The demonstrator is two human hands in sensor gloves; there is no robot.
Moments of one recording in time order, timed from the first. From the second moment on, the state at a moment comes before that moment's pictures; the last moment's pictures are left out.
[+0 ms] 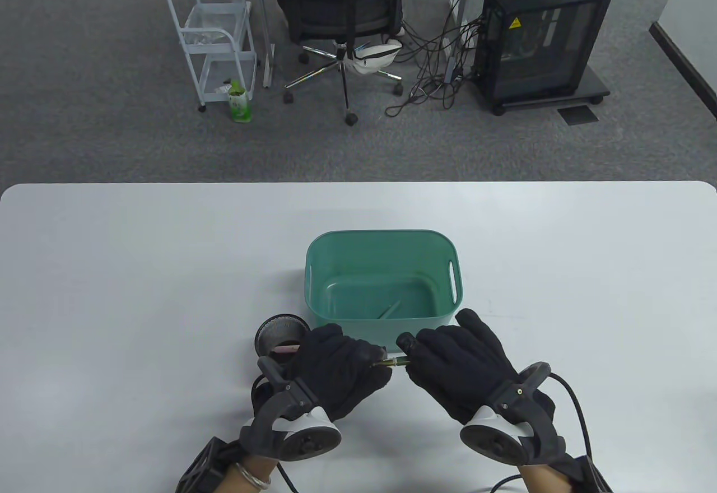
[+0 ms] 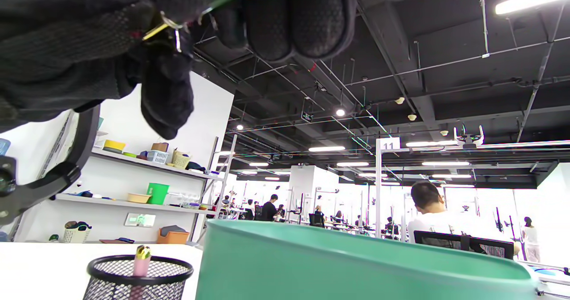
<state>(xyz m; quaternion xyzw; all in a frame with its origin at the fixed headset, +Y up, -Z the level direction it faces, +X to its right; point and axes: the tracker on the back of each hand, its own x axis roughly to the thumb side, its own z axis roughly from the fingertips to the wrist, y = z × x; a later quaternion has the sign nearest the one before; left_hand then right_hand) -0.101 -0.617 -0.222 0.29 -0.39 0.11 0.86 0.131 -0.609 -0.215 0.31 -0.32 0.89 0.09</state>
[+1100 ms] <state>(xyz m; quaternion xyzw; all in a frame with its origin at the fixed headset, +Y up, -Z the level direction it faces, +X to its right) -0.103 -0.618 -0.223 0.29 -0.38 0.10 0.87 0.130 -0.609 -0.214 0.31 -0.32 0.89 0.09</state>
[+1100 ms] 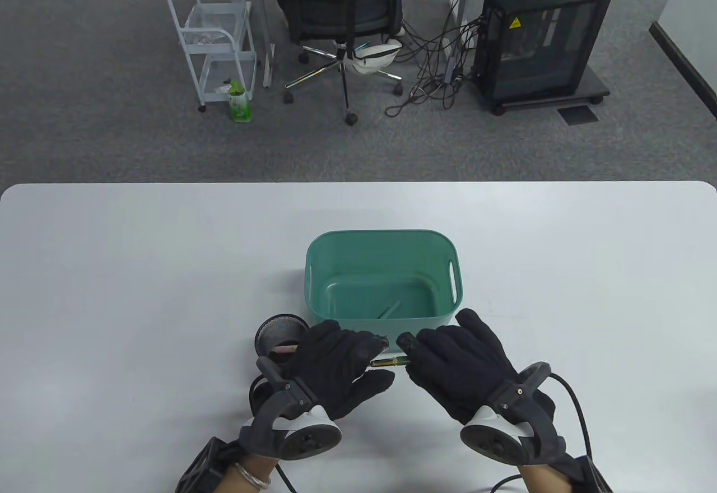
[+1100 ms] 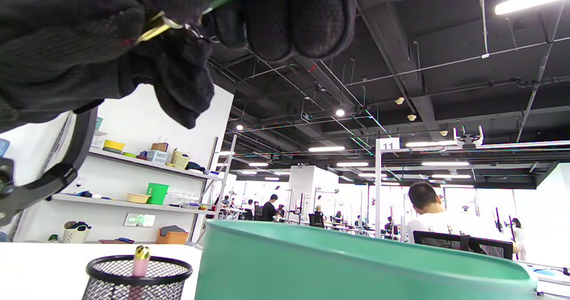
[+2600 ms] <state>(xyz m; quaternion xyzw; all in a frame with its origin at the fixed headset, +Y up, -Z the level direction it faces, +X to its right) -0.104 -0.618 -0.223 0.30 -0.39 0.12 0.86 0.129 -0.610 -0.214 0.32 -0.32 0.89 0.09</state>
